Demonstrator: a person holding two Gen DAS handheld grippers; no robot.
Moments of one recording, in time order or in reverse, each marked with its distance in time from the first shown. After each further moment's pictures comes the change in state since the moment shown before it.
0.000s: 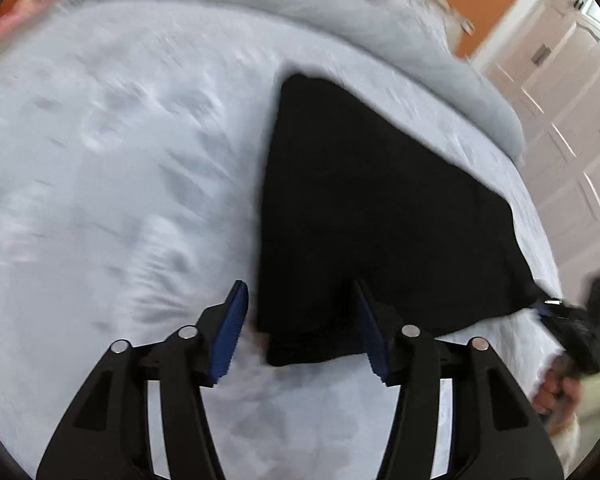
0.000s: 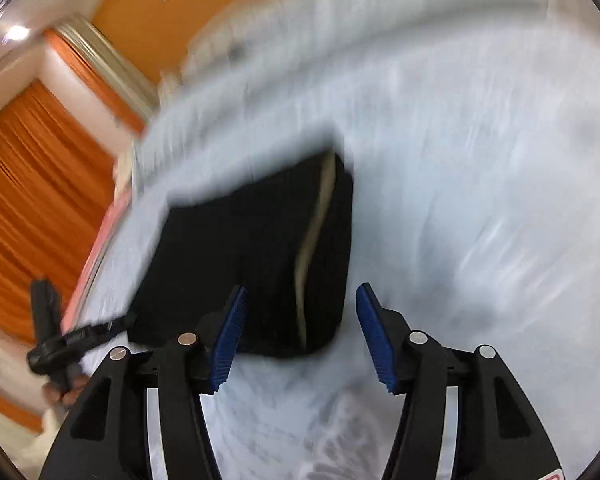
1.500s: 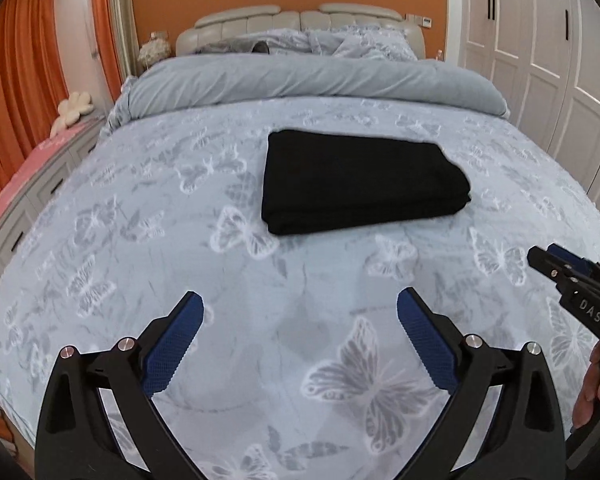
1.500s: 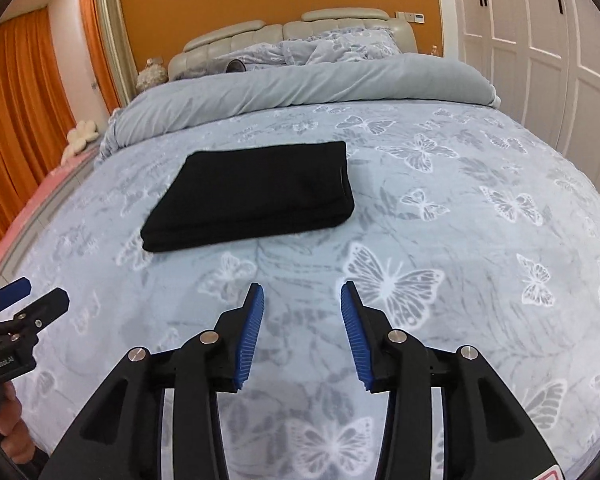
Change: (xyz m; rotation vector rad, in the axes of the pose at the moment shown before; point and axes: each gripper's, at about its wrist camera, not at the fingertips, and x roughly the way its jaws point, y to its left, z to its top) left arm -0.154 -0.080 -0.157 0.308 -0.192 0.230; right arm -0.099 0.113 -0.136 -0.169 0.005 -0.337
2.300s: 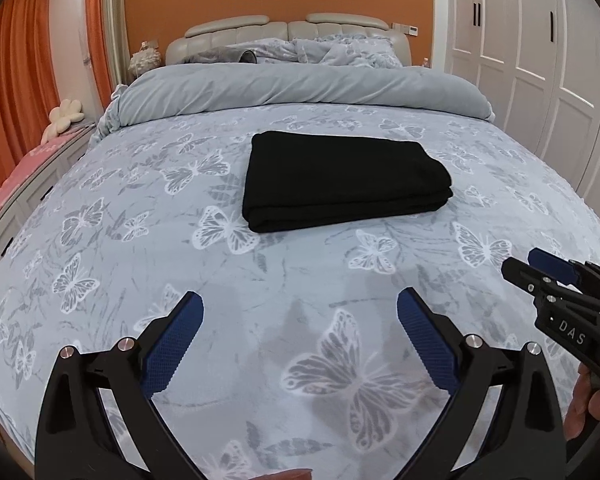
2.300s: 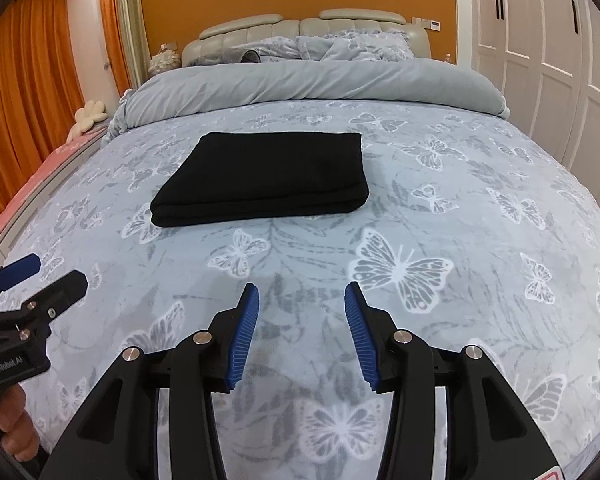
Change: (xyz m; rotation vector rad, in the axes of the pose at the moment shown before) left arm -0.011 -0.016 -0.018 0.020 -0.064 -0.043; right arm -0.010 0.017 -0.017 -0.061 -0.010 -0.002
